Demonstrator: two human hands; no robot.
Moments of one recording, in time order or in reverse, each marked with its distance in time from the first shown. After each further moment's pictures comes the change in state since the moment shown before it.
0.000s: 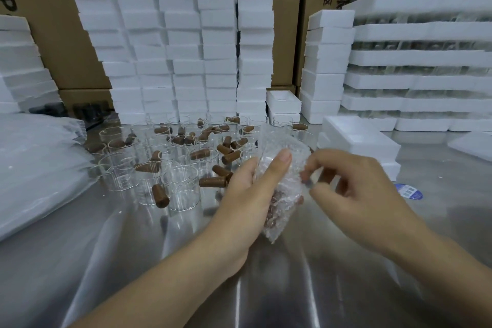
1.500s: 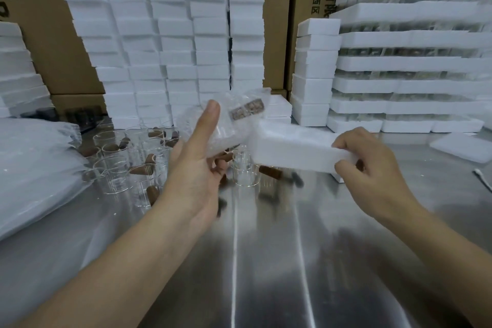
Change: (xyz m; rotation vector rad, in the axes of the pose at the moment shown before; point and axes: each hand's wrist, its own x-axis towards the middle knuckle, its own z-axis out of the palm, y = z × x) left_hand 0.003 0.049 -0.025 -0.303 0.273 0.141; right_hand 0.009 0.055 -0.024 -0.074 0.206 0.055
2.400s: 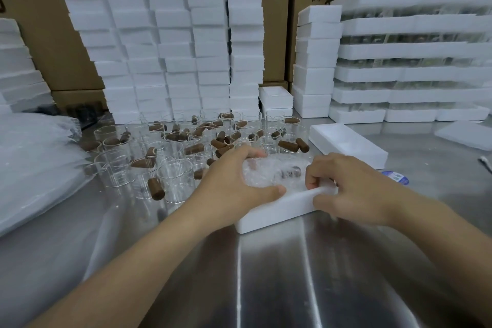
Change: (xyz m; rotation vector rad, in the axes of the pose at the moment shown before) left_hand 0.009 -0.037 -0.018 1.135 -0.324 0.146; right_hand -0.005 -0.011 0.004 -0.284 -0.603 -0.036
